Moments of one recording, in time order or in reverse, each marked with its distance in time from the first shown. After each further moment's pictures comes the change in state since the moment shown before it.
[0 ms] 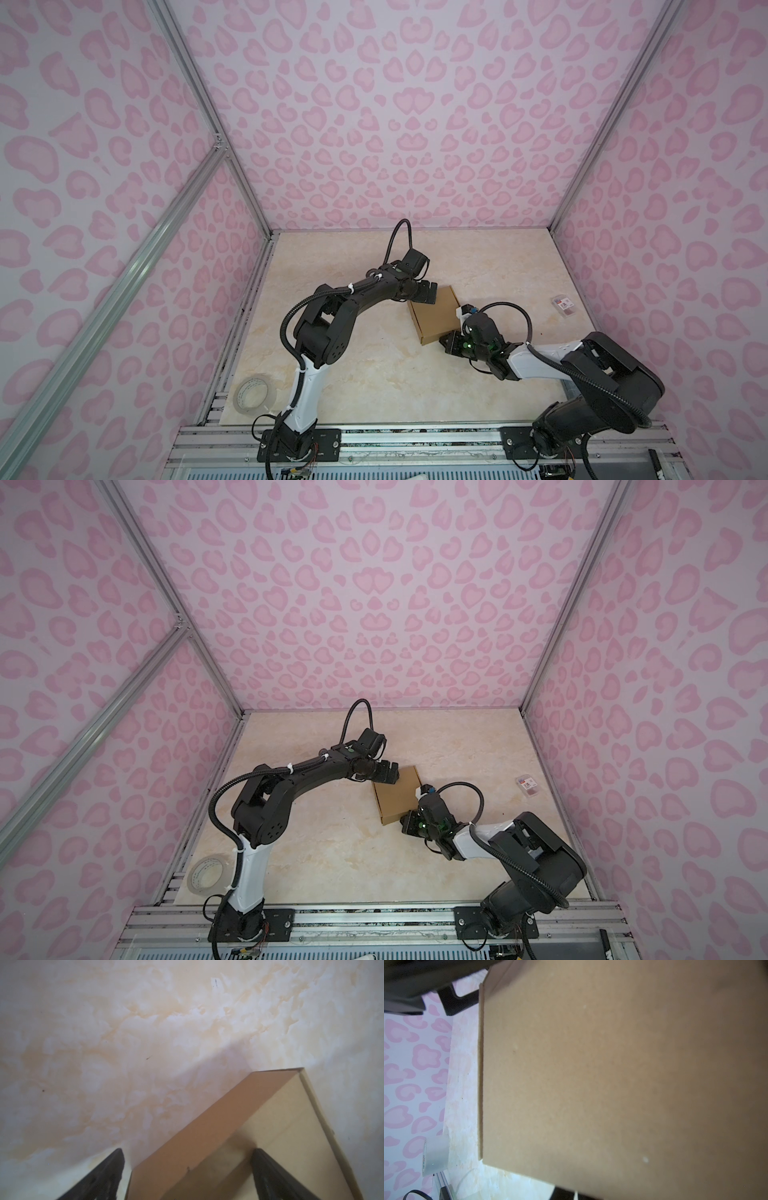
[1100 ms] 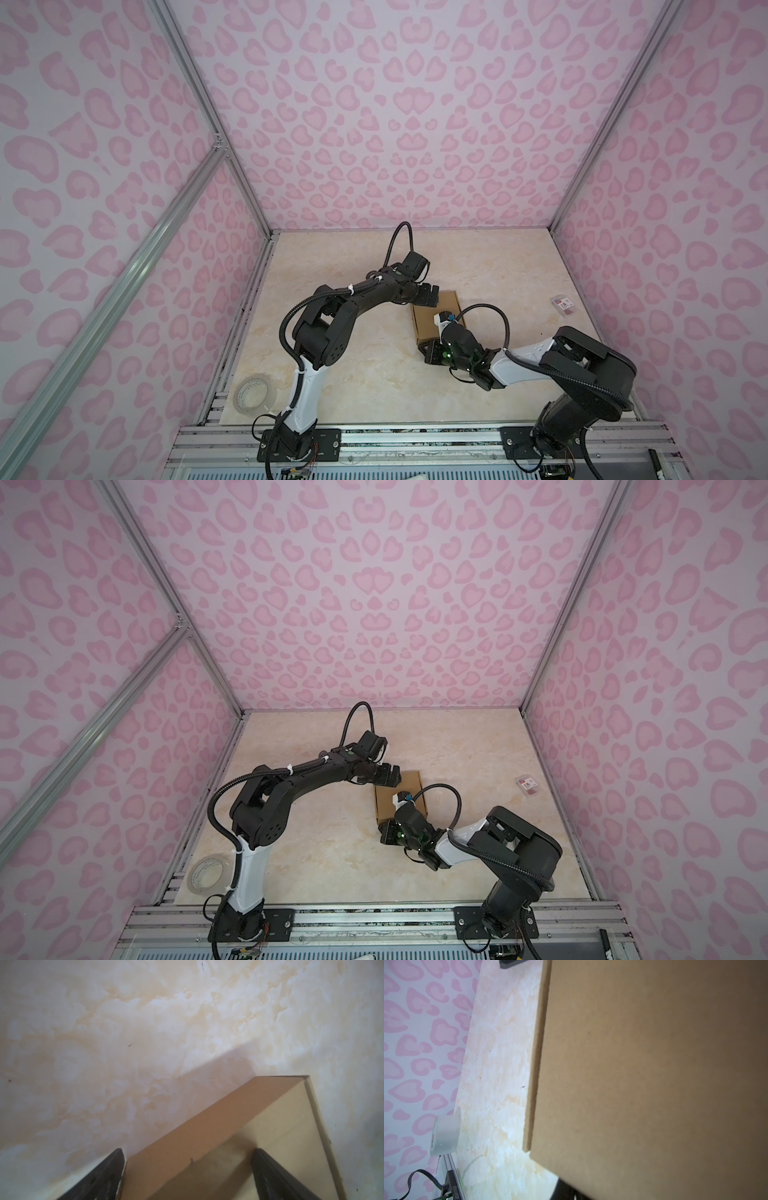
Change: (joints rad) left arm -0.008 -0.016 -0.037 0.019 0.038 -0.002; right arm 0.222 0.116 0.042 0.142 0.119 0.069
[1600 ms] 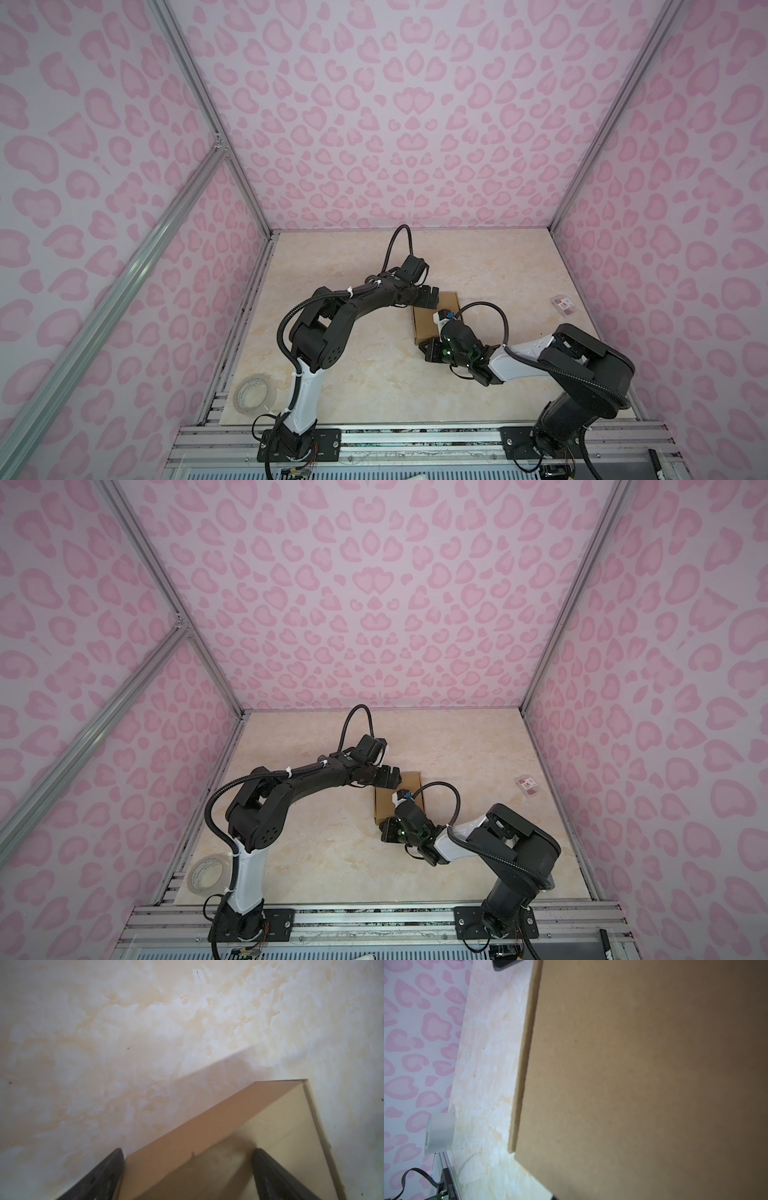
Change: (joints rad) left arm -0.011 -0.033 -0.090 0.102 -0.010 -0.003; right arm -0.024 0.002 0.030 -0.049 -0.032 -0.037
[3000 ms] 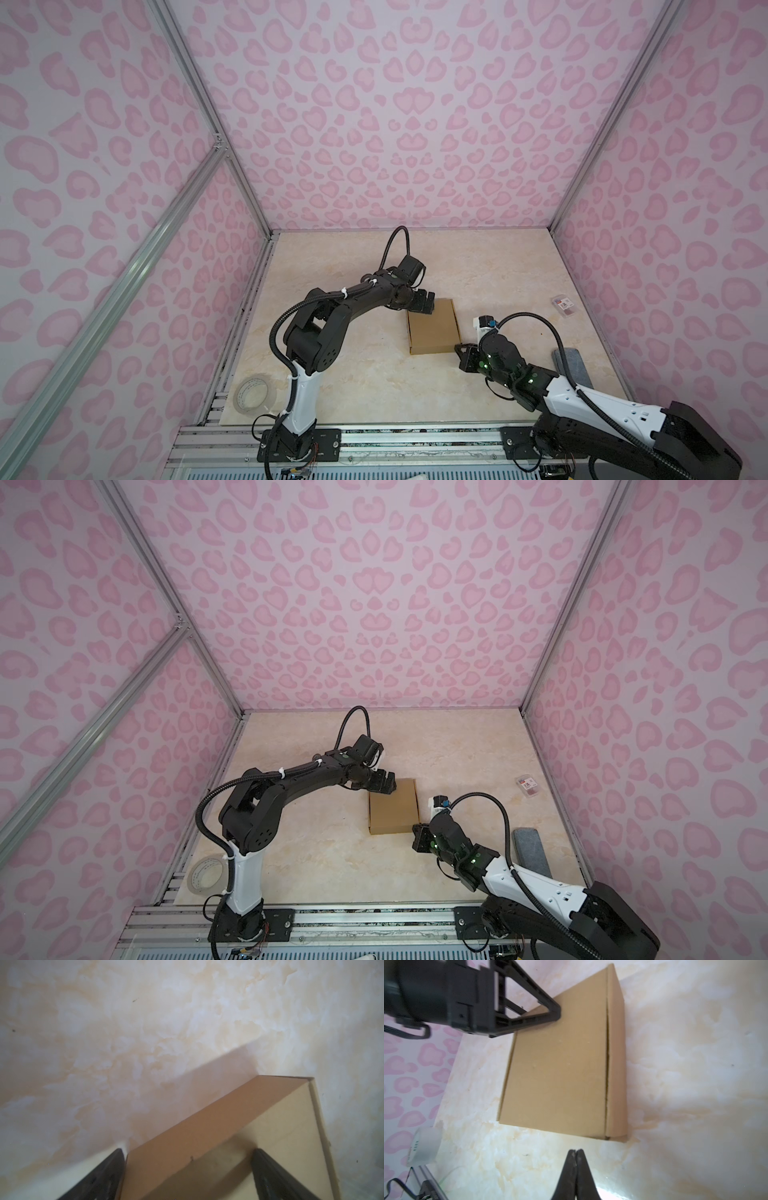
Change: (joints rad) left arm 0.019 -0.043 0.007 -0.150 0.027 0.020; right arm -0.054 -0.650 -0.249 -0.392 0.178 -0.047
